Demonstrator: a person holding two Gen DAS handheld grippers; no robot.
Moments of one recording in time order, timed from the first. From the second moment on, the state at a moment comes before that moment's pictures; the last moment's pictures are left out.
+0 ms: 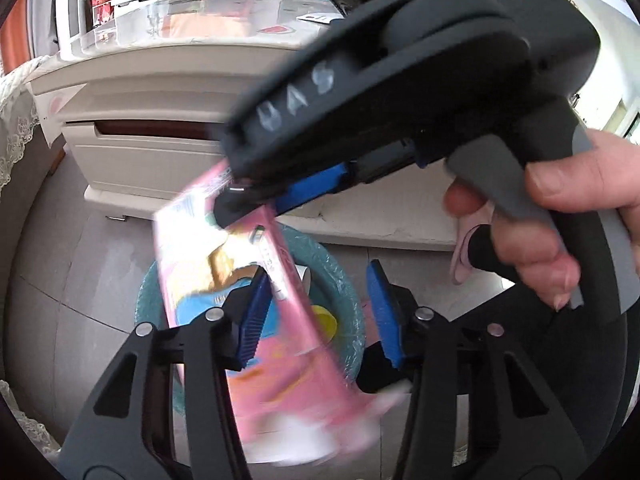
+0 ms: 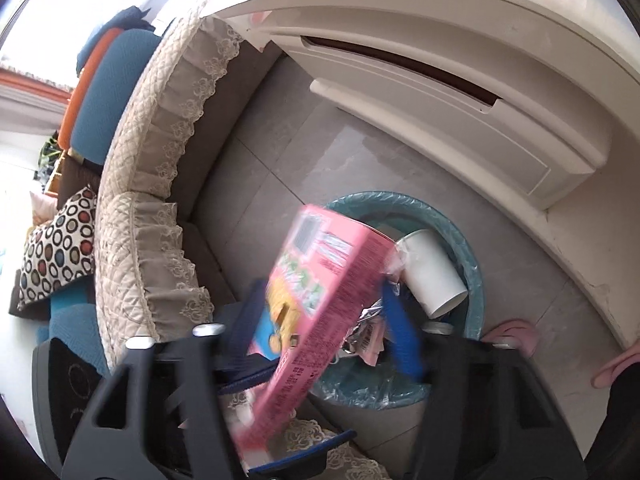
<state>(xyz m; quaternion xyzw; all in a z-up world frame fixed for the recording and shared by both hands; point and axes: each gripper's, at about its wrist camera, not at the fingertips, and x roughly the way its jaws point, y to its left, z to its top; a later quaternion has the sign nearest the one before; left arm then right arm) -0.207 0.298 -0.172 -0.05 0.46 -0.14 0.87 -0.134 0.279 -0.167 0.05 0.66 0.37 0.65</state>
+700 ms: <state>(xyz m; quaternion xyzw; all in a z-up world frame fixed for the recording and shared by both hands) -0.214 0.334 -0.192 -0.05 0.52 -0.06 0.85 -0.135 0.281 -0.161 -0.01 0.64 0.35 0.68</state>
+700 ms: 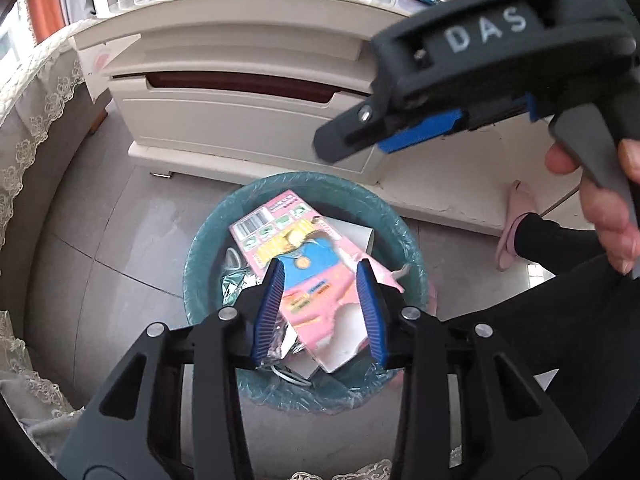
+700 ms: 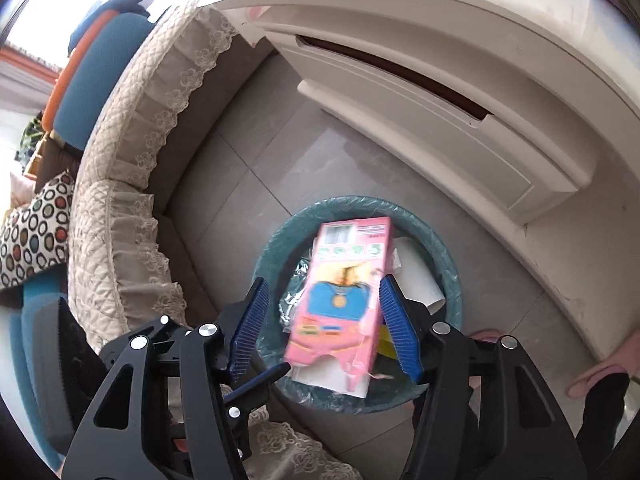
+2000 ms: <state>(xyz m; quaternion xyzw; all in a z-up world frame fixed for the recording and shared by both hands) -0.034 0.260 -0.035 0.06 0.40 0.03 0.91 -0.015 0.123 -0.051 -0.10 0.49 0.23 0.83</state>
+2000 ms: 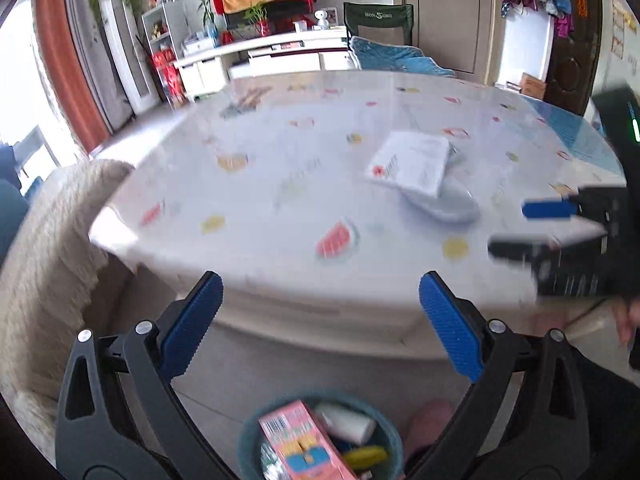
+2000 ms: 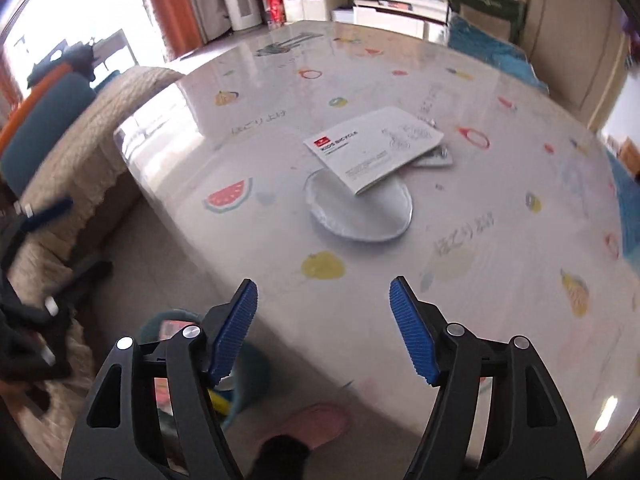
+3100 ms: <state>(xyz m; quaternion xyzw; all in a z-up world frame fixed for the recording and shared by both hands) 0.073 0.241 -0.065 0.05 0.41 0.04 0.91 0.045 0.095 -0.063 -0.09 0.47 0.25 0.84</state>
